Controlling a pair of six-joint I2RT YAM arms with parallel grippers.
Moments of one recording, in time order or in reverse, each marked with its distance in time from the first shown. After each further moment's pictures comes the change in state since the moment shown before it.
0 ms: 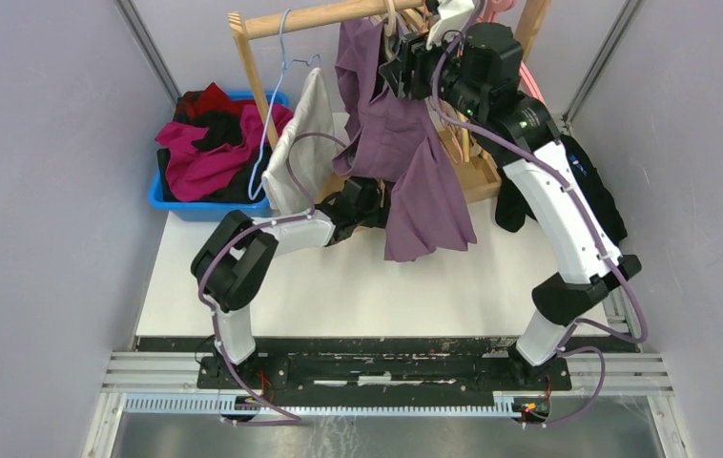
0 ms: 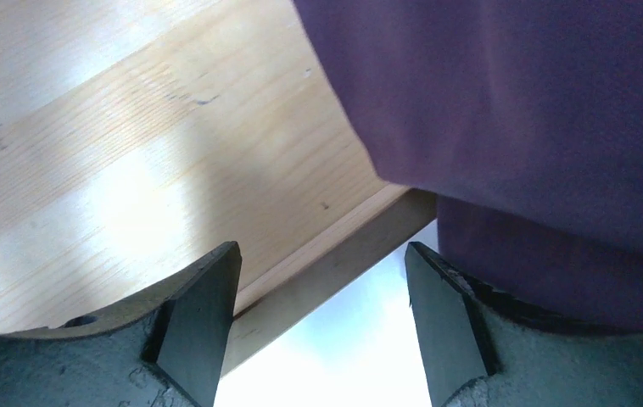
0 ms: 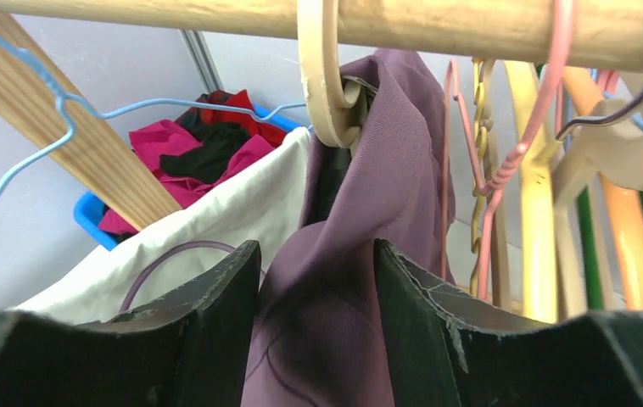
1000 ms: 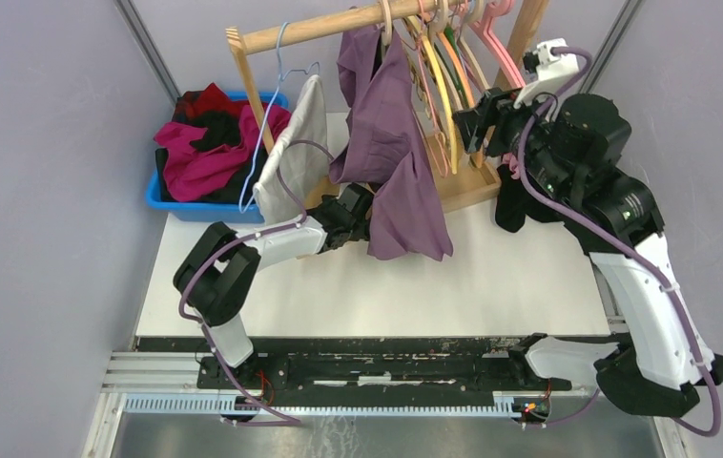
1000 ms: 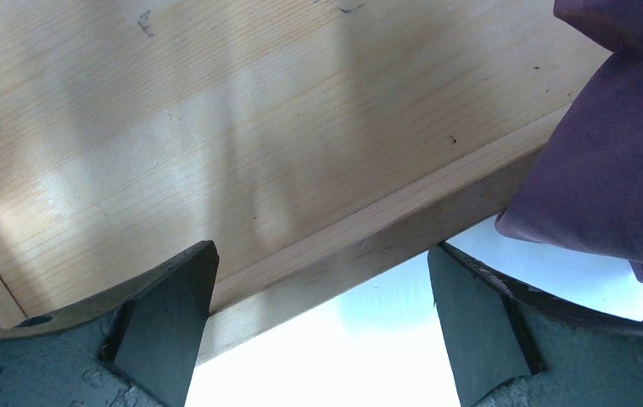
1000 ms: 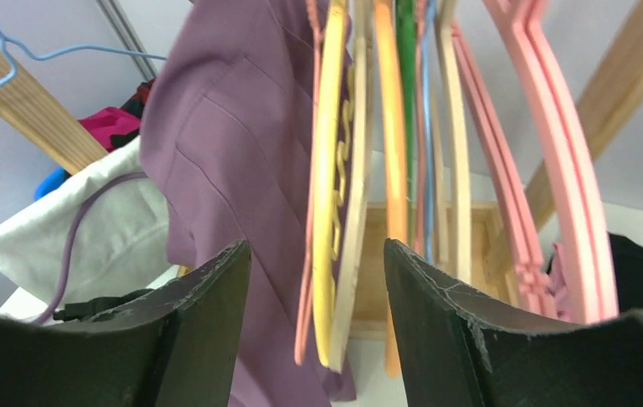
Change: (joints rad) left arm -0.014 -0.134 -0.079 -0.270 -0.200 -0.128; right arm -0.018 -0.501 -0.399 -0.108 0.179 0.039
